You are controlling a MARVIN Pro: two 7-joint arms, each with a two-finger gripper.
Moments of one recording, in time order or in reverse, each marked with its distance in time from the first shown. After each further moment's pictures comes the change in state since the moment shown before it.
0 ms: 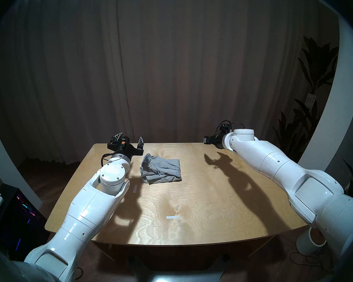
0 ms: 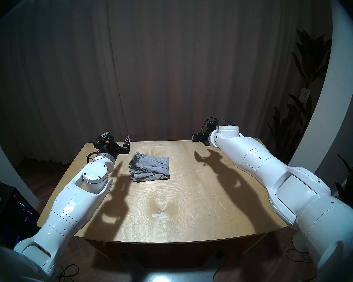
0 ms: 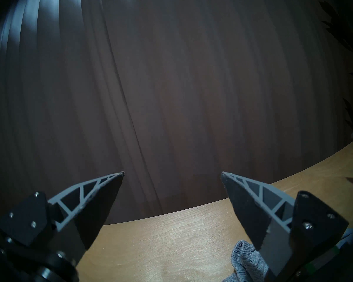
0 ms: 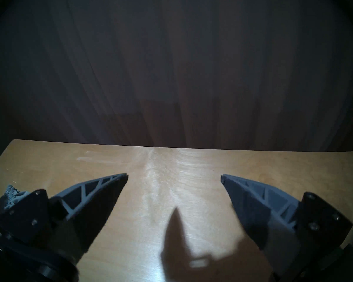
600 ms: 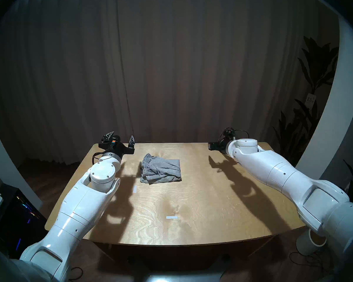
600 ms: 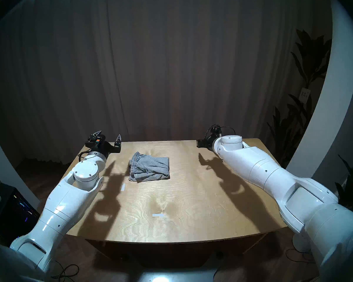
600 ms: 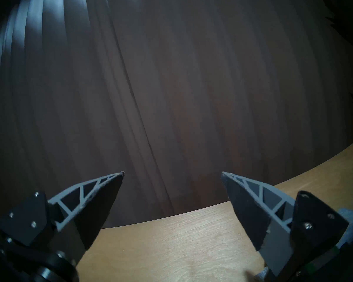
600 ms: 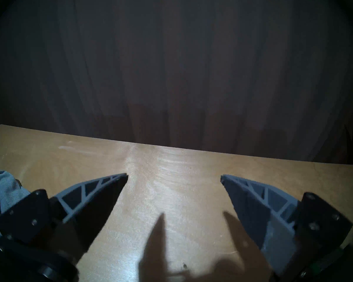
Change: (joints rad) left arm -0.003 0.043 -0.069 0.041 -0.036 -0.036 -0.047; right arm -0.098 0.090 -0.017 -0.147 -0.075 -0.140 -0.068
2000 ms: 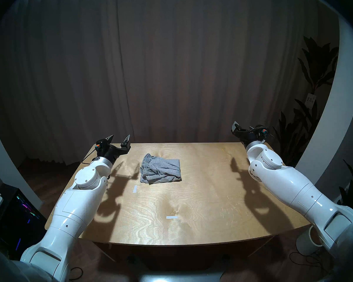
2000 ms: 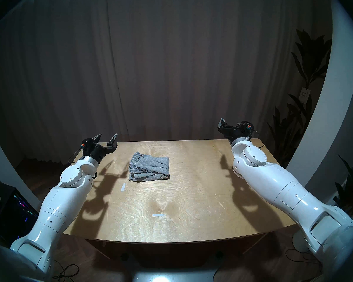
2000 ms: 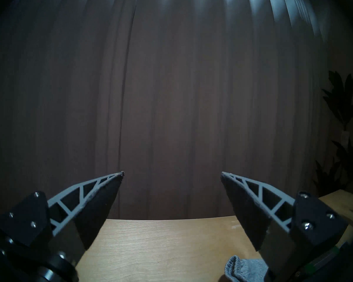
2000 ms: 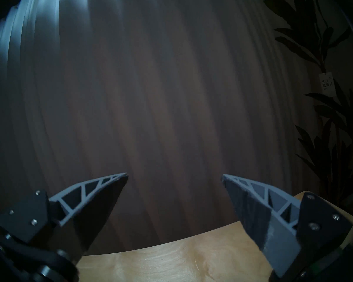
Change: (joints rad) left arm 0.005 -0.024 -0.108 0.184 -0.365 -0.254 -0.401; right arm -0.359 0.210 0.254 -0.453 0.108 -0.561 -0.276
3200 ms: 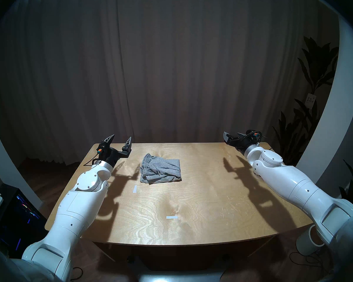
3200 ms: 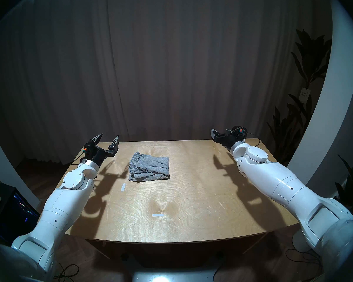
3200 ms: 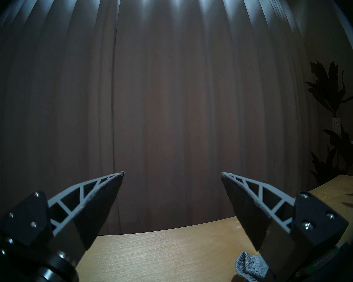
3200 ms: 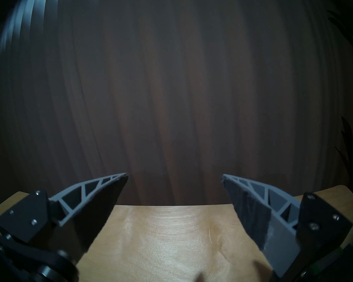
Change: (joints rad) left arm -0.030 -0.012 0.011 0.086 0.129 -0.141 -0.014; right arm 0.132 -0.043 -0.074 0.254 -0.014 0.165 0.365
